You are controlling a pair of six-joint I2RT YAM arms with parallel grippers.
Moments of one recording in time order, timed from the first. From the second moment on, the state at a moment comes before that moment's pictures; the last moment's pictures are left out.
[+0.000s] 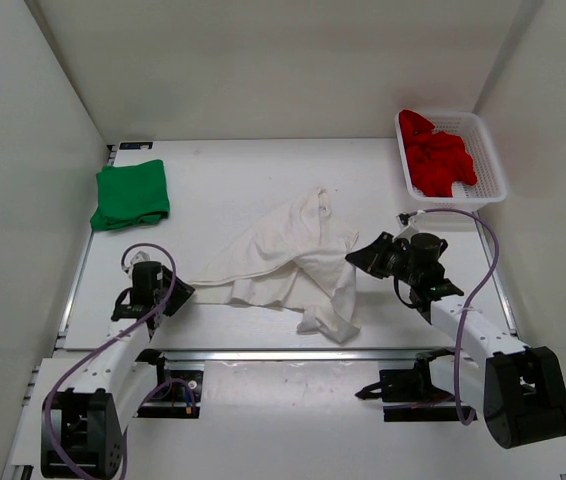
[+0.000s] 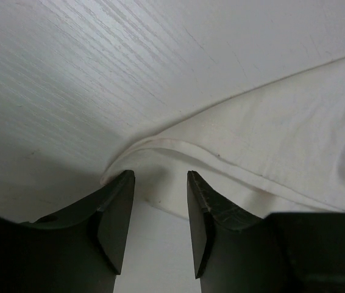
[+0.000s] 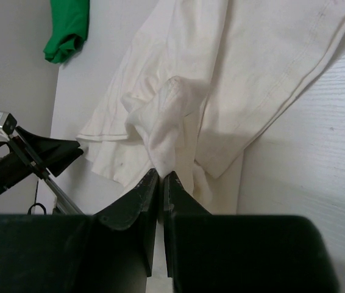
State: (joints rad) left arm -0.03 0.85 0.25 -0.24 0.01 -0.81; right arm 0.19 1.04 0.37 0.28 -0.49 0.72
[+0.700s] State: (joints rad) left arm -0.08 0.83 0.31 -0.35 0.01 -0.78; right arm 0.08 1.03 0.43 0.33 -0.56 0.77
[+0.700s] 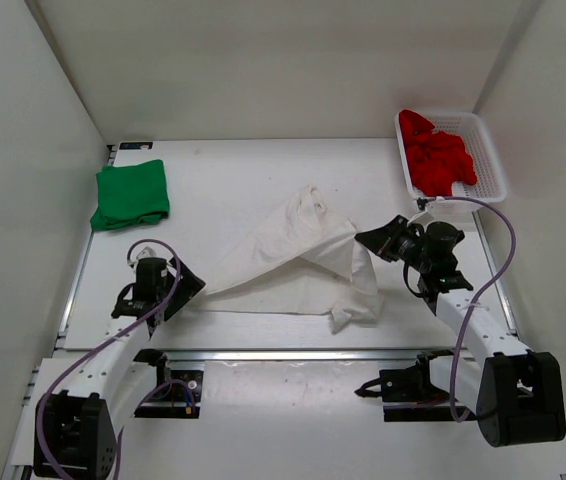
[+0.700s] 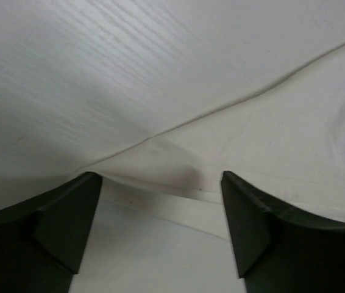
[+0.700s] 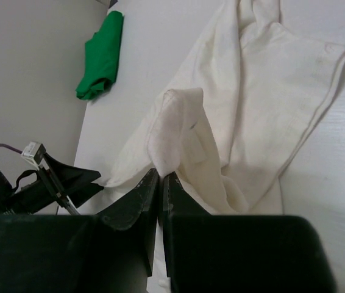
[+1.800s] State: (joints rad) left arm 0.11 1.09 1.07 -0.13 0.23 -0.82; right arm 0.19 1.05 1.41 -0.28 -0.49 0.40
